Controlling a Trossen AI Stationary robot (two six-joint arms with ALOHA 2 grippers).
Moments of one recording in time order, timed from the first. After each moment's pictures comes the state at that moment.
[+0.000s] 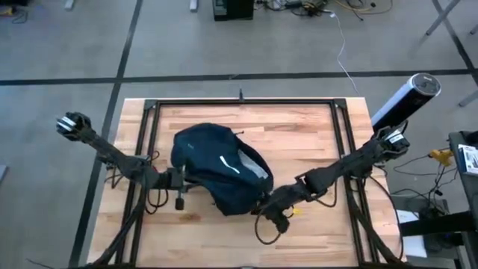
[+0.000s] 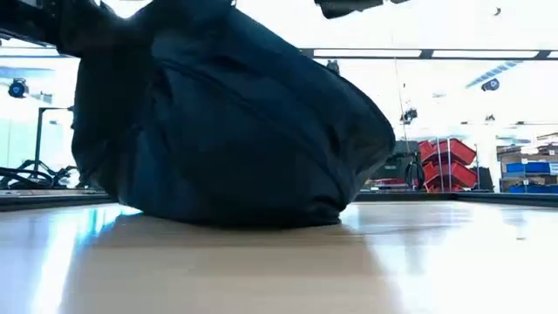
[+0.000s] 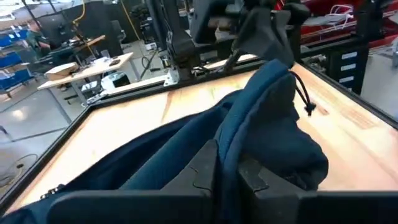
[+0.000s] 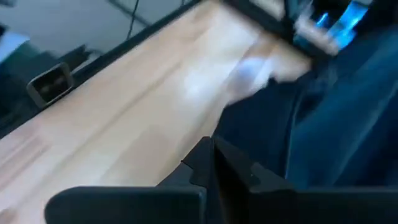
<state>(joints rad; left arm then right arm) -0.56 0.93 0.31 0.43 -0.56 0.12 0.42 1.59 1.08 -0.02 0.09 -0.35</state>
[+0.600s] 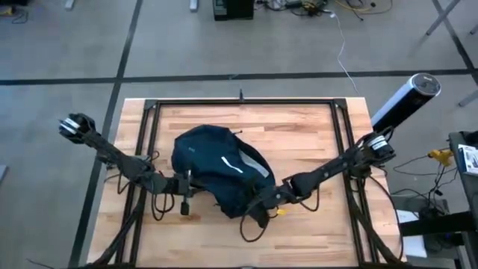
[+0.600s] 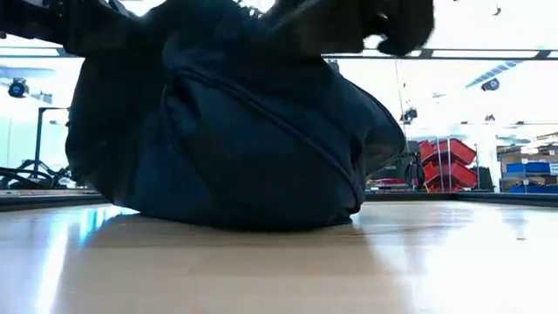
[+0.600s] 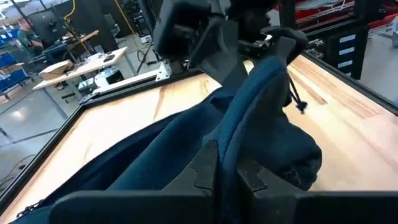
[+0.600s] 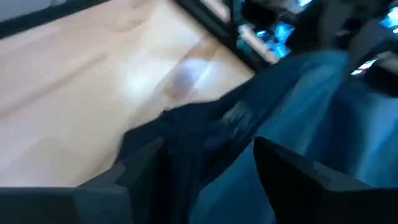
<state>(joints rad) -0.57 1.07 0.37 0.45 -0.56 0.13 0.38 1.77 1.13 0.18 0.25 -0.51</state>
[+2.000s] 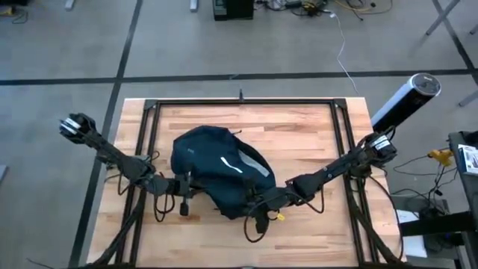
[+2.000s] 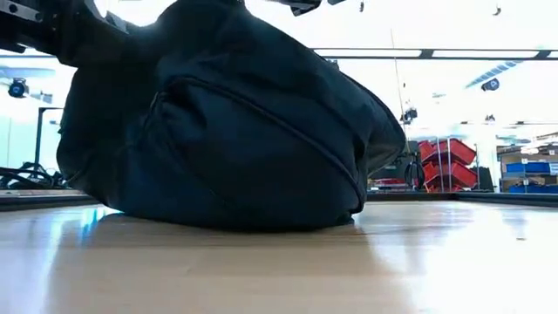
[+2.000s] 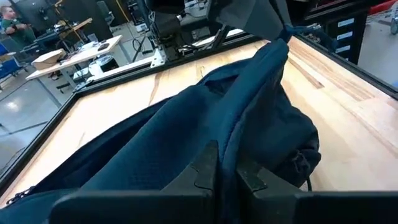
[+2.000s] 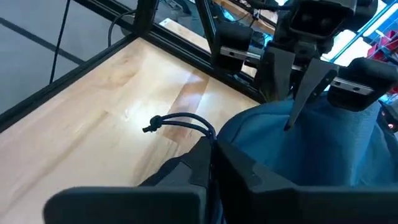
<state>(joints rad) -0.58 1.06 0.36 0.40 -0.56 0.11 0.41 1.75 1.14 0.26 0.27 -0.33</state>
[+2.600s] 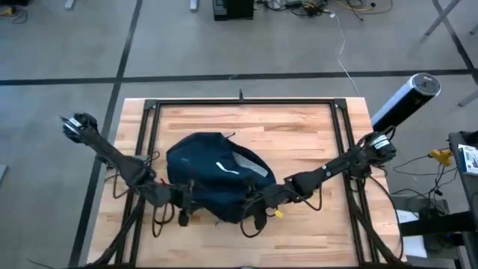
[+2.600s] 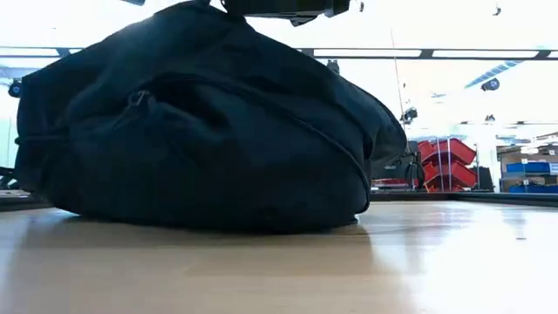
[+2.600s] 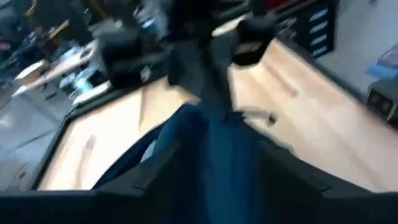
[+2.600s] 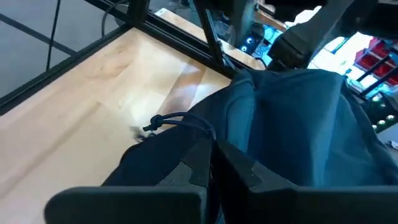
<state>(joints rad) -0.65 1.17 0.70 0.07 -0.56 0.16 0.39 1.75 1.14 0.24 0.25 -0.33</state>
